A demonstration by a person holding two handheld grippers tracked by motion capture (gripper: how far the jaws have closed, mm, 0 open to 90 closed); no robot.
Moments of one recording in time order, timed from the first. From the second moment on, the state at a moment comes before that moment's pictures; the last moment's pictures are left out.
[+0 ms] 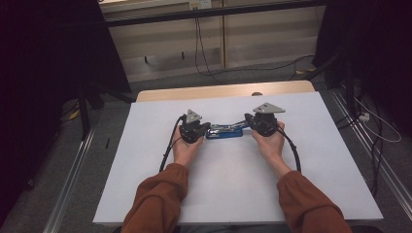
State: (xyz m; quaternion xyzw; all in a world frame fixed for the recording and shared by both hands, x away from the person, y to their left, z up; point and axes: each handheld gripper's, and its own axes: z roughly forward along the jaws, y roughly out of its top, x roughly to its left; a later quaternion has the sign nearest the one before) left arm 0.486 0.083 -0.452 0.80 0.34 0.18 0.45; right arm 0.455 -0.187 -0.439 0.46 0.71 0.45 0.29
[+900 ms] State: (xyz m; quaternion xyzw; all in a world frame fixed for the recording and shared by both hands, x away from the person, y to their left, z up) left arm 0.485 0.082 -0.454 0.80 0.34 0.19 0.46; right arm 0.453 -0.203 -0.450 0.47 0.72 0.42 0.29
